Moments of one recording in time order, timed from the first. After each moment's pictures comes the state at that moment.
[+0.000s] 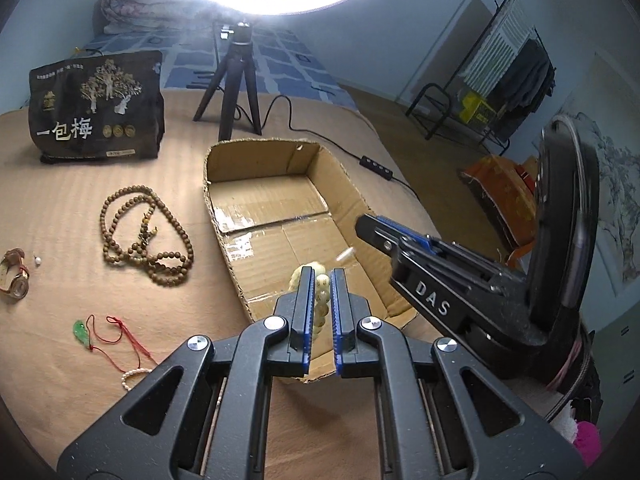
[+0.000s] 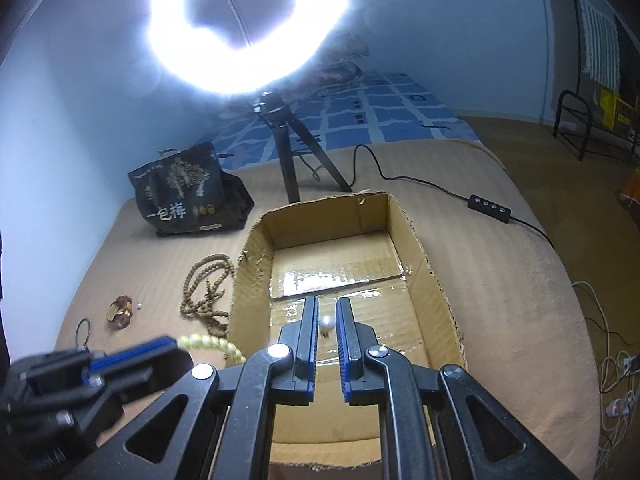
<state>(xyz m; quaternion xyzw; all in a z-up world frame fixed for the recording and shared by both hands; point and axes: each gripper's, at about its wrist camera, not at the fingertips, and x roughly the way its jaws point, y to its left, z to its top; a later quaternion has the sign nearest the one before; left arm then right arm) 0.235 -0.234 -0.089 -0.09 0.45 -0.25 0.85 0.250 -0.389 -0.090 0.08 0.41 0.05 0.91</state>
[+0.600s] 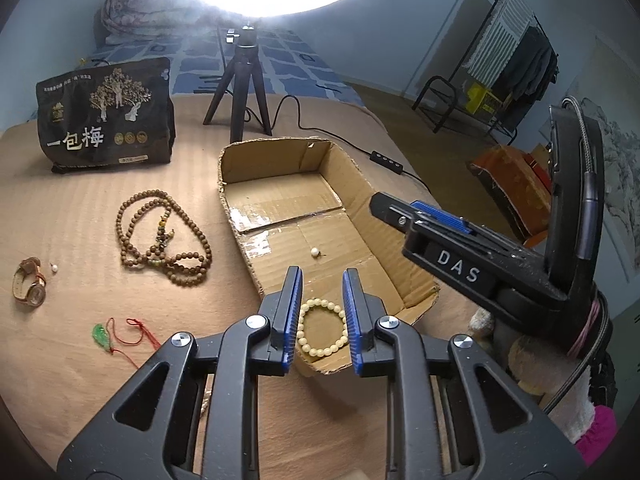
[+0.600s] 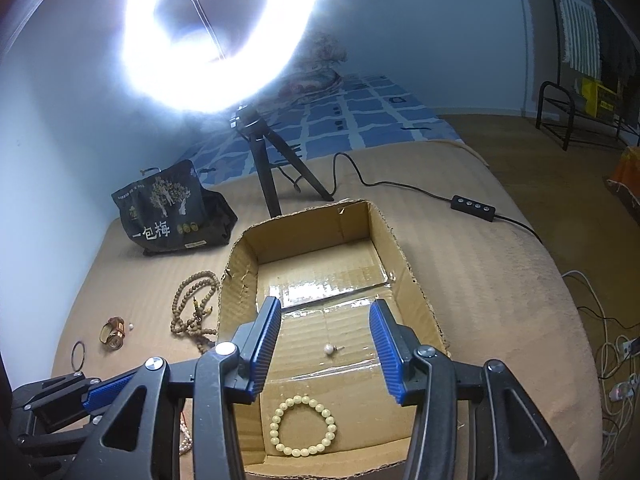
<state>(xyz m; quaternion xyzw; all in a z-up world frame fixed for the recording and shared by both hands) 0.229 -0.225 -0.086 -0.06 0.45 -0.24 0.86 0.252 -0.397 -0.085 0.10 0.40 0.02 0.91</state>
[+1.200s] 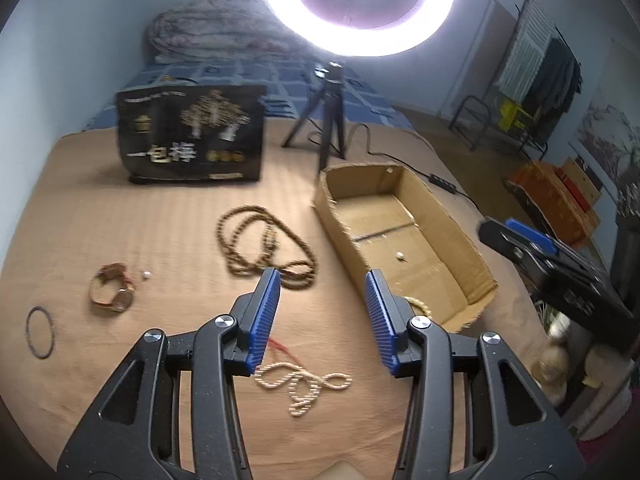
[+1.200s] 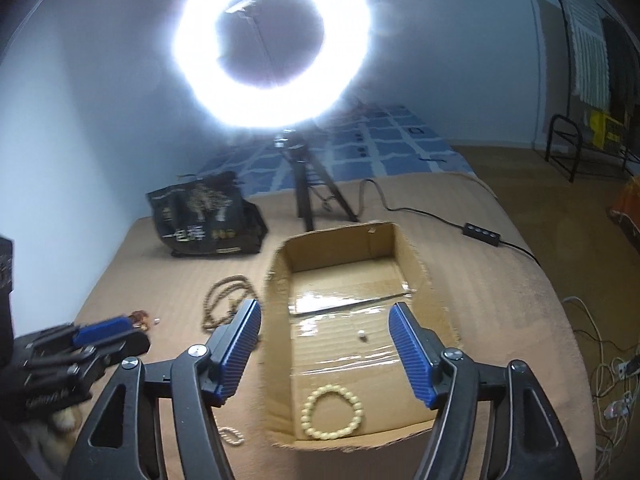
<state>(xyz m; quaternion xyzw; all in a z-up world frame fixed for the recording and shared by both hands) 0.223 -0.127 -0.071 -0.05 0.41 -0.18 0.89 0.211 -0.363 -0.053 0.07 0.36 0.05 0.93</state>
